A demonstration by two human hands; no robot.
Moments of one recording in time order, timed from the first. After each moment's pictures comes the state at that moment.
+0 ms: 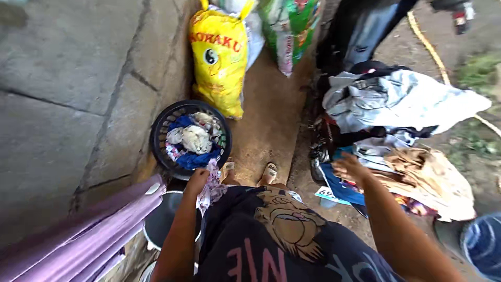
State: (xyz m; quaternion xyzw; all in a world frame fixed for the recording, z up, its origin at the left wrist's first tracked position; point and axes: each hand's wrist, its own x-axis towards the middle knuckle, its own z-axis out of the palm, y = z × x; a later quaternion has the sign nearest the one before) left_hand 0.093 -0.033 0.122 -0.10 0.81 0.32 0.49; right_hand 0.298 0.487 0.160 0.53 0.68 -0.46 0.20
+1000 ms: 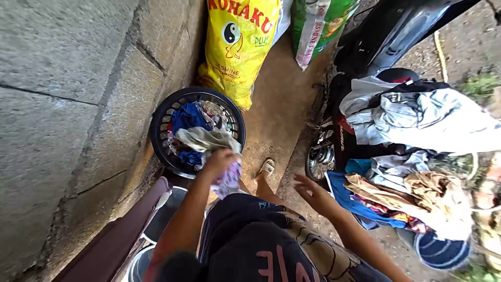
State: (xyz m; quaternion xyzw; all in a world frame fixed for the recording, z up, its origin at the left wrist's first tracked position) left_hand 0.006 0.003 0.125 0.08 0.72 0.47 0.51; right_hand 0.215 0.296 0.186 0.24 0.82 -0.41 0.32
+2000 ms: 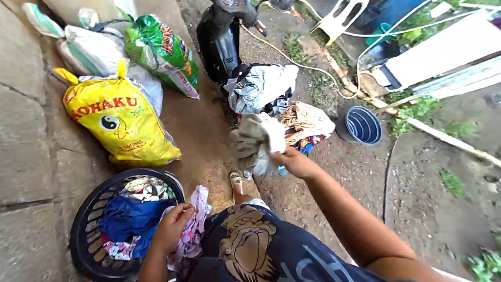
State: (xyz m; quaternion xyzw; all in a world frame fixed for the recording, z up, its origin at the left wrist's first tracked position) left_hand 0.052 0.070 0.235 0.27 0.70 0.41 0.52; right_hand 0.291 0.364 0.347 0.39 0.72 -0.57 -0.08
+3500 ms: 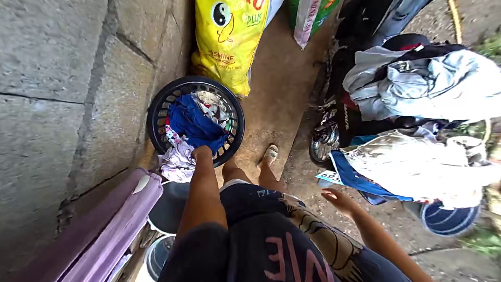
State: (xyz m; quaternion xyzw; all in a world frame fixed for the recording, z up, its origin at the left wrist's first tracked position) left_hand 0.034 -0.004 -0.025 -0.03 0.82 -0.10 0.56; right_hand 0.360 0.367 0.131 0.45 0.69 -0.29 0.48
